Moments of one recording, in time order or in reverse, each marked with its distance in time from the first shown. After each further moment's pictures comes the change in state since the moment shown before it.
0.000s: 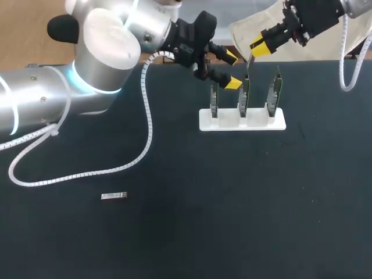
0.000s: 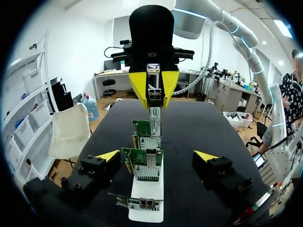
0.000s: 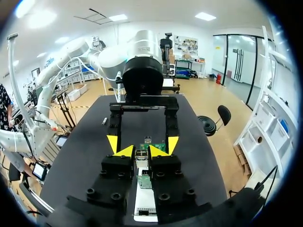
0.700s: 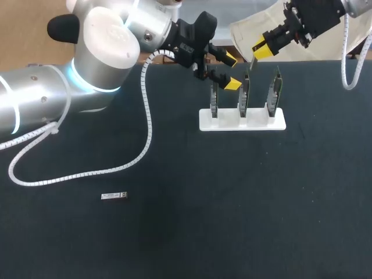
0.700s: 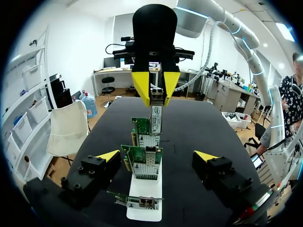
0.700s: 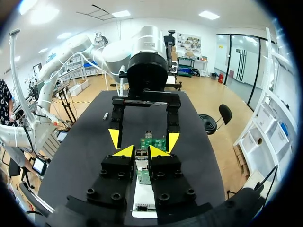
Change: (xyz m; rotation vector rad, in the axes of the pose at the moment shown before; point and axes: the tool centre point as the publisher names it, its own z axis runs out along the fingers) left arm 0.003 0.000 0.000 0.016 0.013 -0.019; right arm 0.008 0.001 -0.002 -0.012 0.039 -0.027
